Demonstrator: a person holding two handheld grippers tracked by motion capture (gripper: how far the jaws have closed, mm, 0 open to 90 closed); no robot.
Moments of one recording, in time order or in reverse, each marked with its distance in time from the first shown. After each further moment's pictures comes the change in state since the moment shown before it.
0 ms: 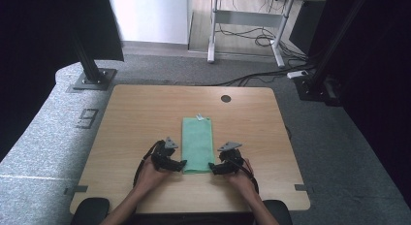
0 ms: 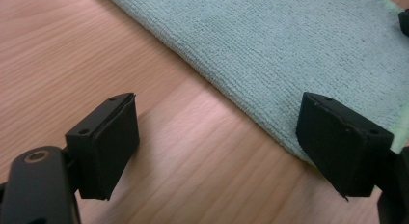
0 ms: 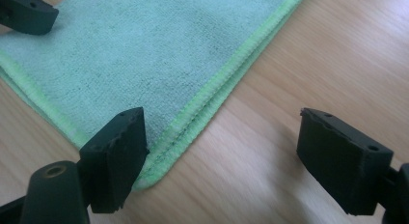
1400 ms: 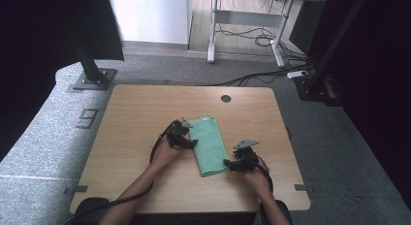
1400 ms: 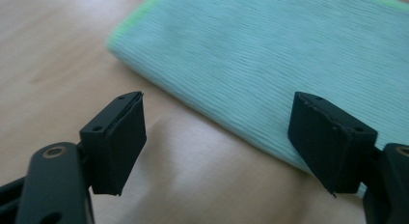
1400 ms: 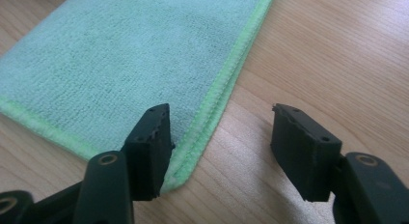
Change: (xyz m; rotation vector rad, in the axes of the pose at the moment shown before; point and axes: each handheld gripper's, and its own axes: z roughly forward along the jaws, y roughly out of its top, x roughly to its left) left arm 0.012 0.071 0.051 0.005 0.044 0.067; right arm -0.044 -0.021 -0.023 0.006 0.020 0.049
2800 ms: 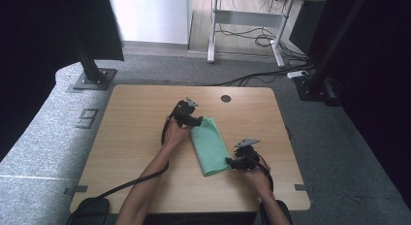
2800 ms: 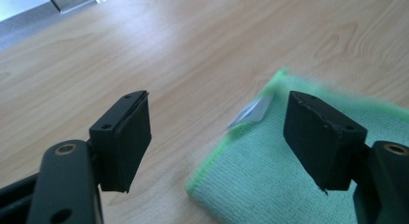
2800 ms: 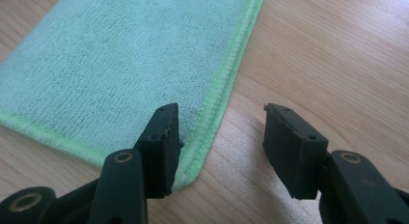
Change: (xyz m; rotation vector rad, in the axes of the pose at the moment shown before) left arm 0.045 0.068 0.021 -0.128 0.126 -0.092; right arm -0.004 0.003 -0.002 0.016 -0.020 0.015
